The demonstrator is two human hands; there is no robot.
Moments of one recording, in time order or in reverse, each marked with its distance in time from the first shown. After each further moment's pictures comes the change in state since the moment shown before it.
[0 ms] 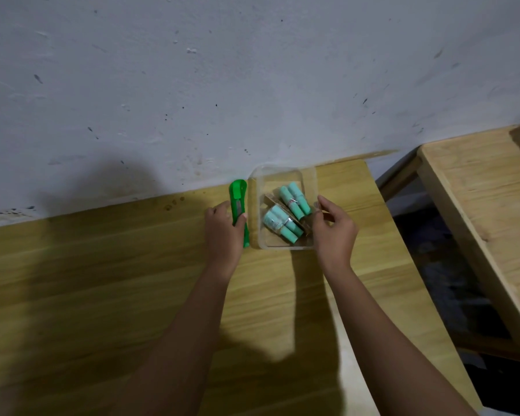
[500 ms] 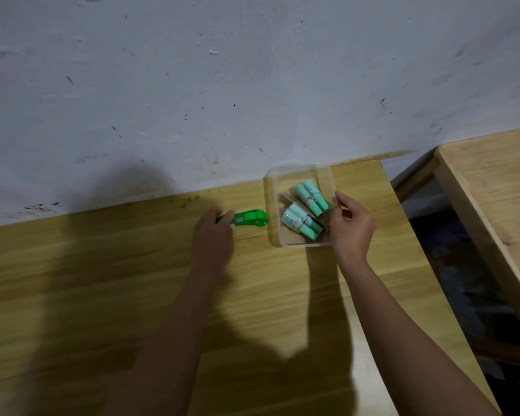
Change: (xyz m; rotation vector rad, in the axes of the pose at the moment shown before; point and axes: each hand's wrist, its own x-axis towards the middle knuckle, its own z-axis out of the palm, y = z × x) left_hand -0.001 -0.039 -0.036 0.385 -0.122 0.241; right_hand 0.009 -0.002 0.002 -0.057 0.051 -0.006
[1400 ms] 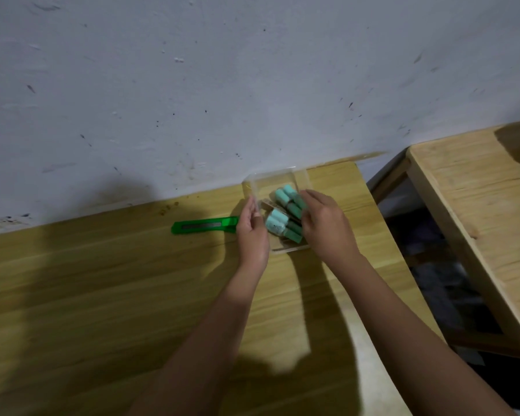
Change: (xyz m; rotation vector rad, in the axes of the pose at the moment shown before) left_hand -0.002 0.112 0.028 -1.158 0.062 -0.361; right_hand 0.009 -0.013 -0.021 -0.559 -0.339 -0.567
